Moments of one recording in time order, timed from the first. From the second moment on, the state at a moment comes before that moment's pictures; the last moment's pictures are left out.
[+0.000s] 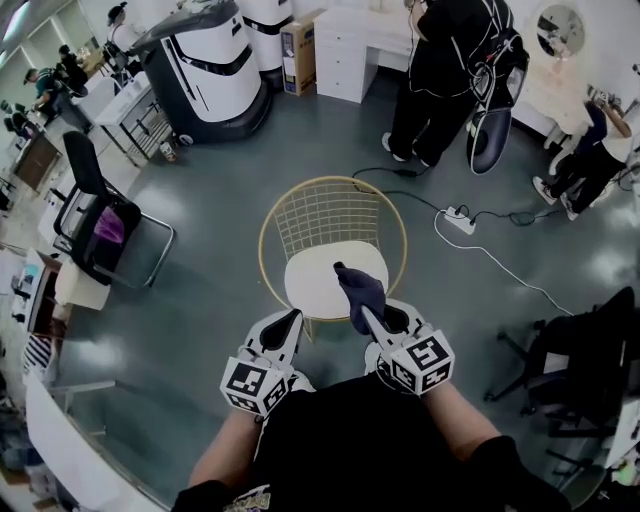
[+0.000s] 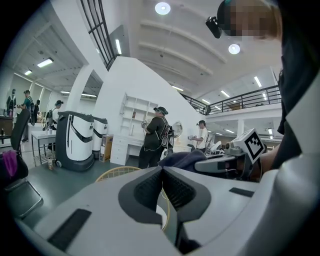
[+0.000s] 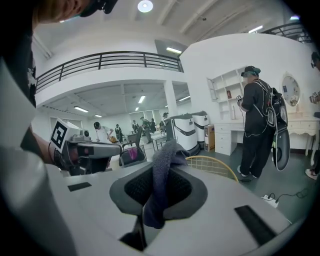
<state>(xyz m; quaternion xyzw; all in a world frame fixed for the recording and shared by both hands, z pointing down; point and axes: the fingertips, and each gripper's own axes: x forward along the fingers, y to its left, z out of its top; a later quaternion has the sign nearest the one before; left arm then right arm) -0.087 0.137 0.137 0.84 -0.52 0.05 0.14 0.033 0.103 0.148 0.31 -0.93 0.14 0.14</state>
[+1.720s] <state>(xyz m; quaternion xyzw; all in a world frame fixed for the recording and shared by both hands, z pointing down) -0.094 0.111 0.139 0.84 -0.53 0.06 0.14 0.010 0.078 0.154 0.27 -0.94 0.15 0.16</state>
